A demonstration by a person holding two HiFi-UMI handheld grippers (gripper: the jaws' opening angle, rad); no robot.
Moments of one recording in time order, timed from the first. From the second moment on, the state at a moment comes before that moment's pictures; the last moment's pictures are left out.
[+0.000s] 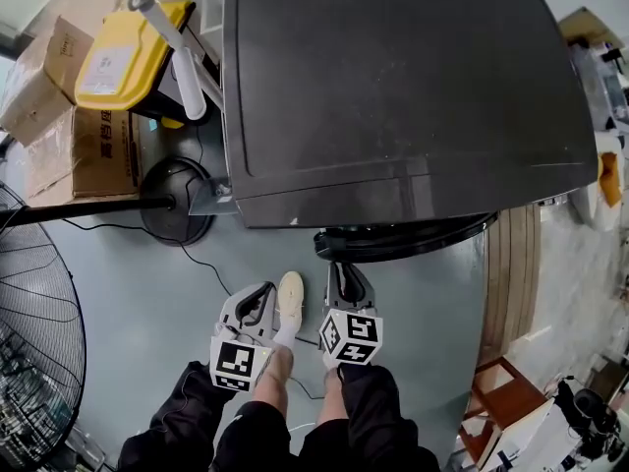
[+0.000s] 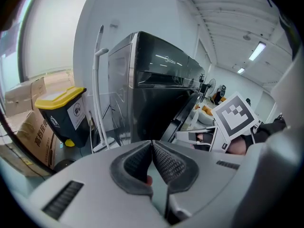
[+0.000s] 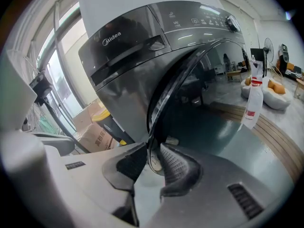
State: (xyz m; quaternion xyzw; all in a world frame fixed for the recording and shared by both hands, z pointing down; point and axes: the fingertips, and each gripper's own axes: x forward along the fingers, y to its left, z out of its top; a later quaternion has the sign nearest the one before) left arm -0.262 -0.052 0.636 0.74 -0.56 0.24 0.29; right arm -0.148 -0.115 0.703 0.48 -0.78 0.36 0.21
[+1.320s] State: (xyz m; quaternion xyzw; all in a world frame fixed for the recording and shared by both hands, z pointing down) left arm -0.298 -0.084 0.645 0.74 -0.56 0.24 0.30; right arm -0.177 -0.162 0.703 0.47 -0.79 0.31 0.24
